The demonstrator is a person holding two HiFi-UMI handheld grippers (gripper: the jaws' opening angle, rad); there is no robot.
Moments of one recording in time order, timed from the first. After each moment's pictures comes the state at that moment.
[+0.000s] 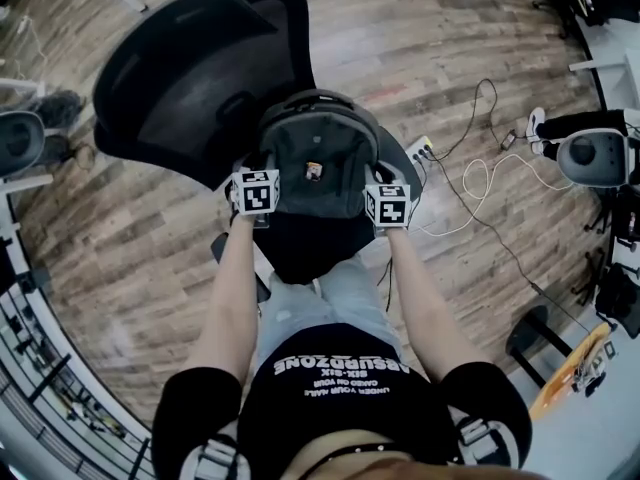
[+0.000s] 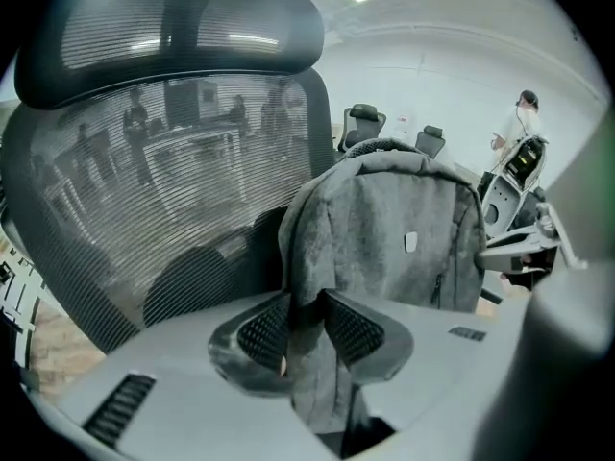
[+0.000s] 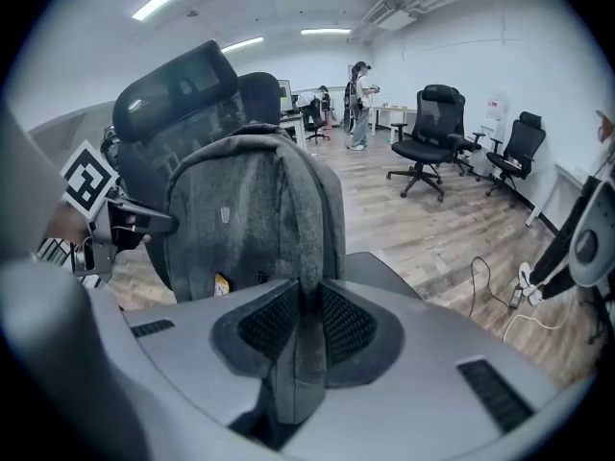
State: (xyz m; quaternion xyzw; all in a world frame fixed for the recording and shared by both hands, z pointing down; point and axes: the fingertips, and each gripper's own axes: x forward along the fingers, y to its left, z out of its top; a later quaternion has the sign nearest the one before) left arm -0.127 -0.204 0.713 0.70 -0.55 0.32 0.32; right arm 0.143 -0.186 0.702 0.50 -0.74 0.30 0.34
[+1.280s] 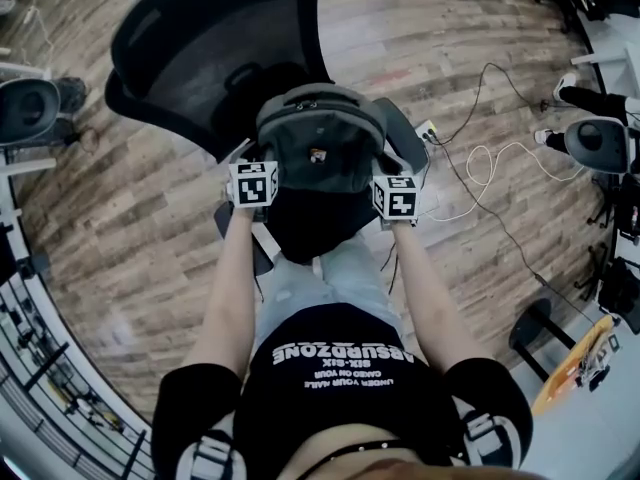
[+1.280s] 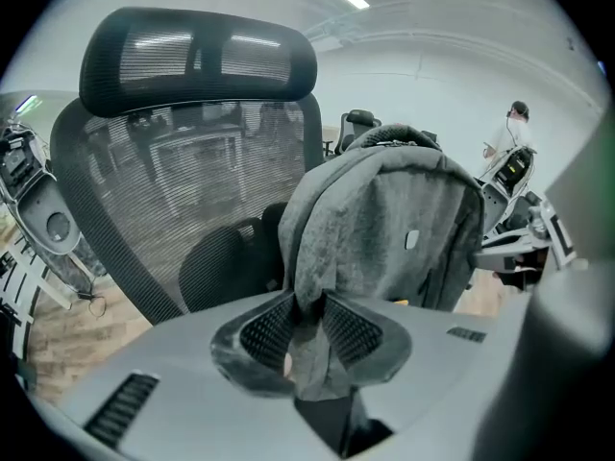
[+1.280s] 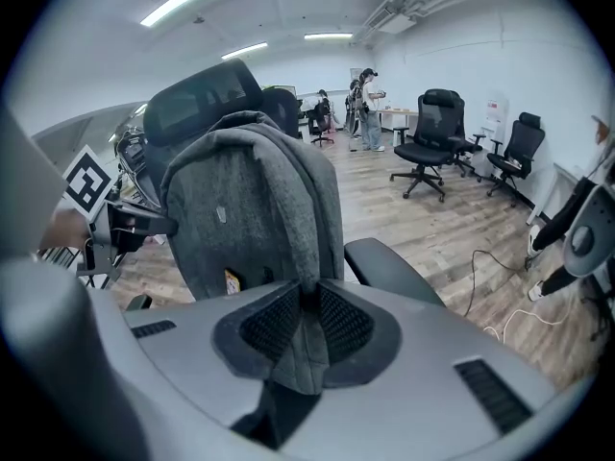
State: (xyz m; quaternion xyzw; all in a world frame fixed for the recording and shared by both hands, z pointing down) left arm -0.137 -0.134 0.678 0.70 -0.55 0.32 0.33; right arm 0.136 -0.122 0.667 0.49 -0.75 0.30 0.33
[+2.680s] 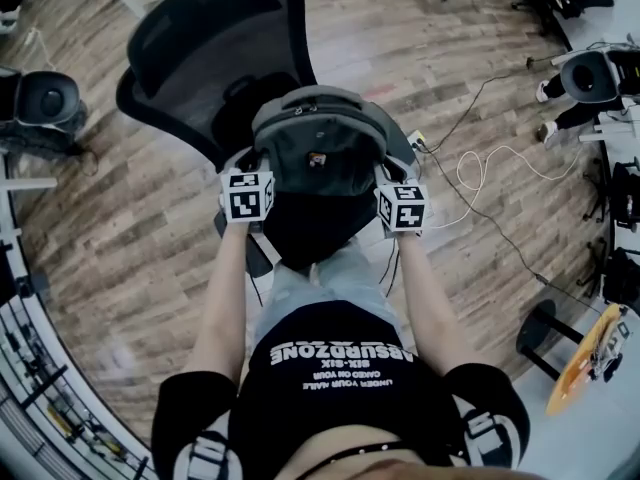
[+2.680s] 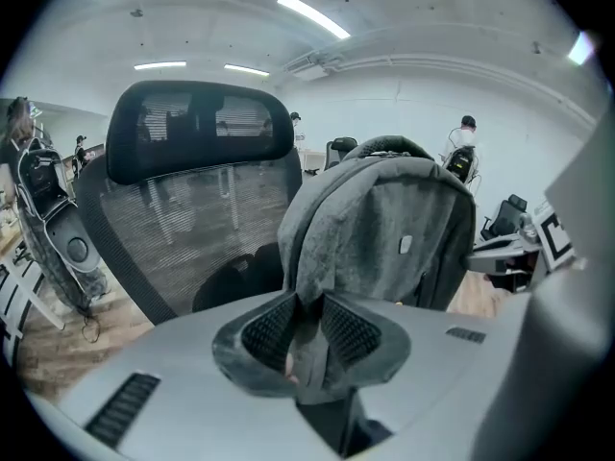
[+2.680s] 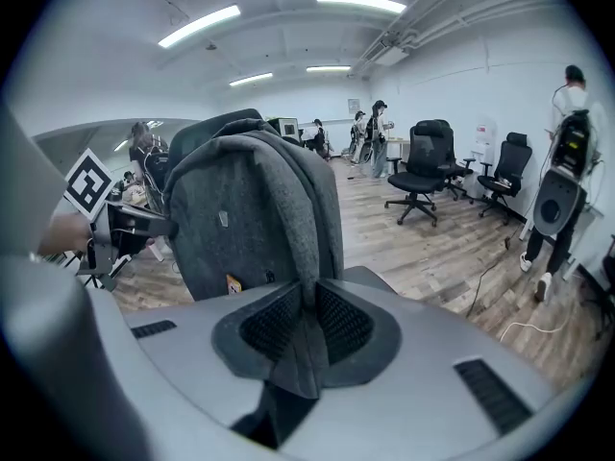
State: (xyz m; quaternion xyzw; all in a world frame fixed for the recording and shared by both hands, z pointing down) left arm -0.123 -0.105 0.585 0.74 -0.54 0.27 0.28; right arm 0.150 -0.086 0.583 0.52 -0.77 0.25 0.27
